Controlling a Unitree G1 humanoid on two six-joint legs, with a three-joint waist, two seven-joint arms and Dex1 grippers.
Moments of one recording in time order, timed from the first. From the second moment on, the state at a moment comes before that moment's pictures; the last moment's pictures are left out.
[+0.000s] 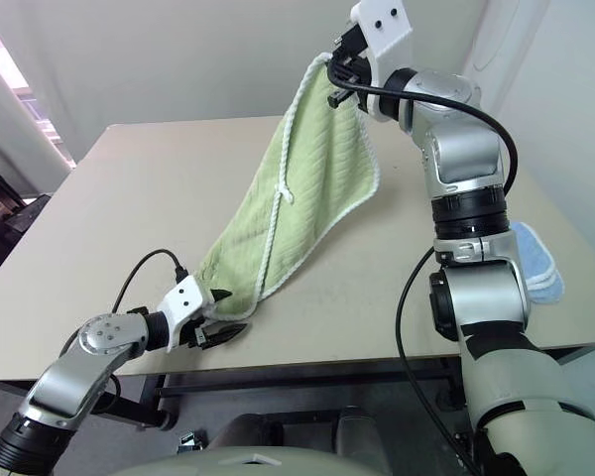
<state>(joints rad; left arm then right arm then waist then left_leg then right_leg) 0.00 0.64 -0.18 -0.32 -0.14 0.44 -0.77 -1.15 -0.43 0.03 0.33 0.13 0.56 0.59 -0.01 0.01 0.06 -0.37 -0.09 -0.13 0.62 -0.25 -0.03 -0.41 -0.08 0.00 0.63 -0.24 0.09</state>
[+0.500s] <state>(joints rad) -0.11 0.62 -0.24 -0.29 -0.14 0.58 -0.80 -1.15 -0.43 0.02 0.33 0.14 0.58 0.56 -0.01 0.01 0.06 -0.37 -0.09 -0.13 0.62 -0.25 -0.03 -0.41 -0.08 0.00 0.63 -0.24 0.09</state>
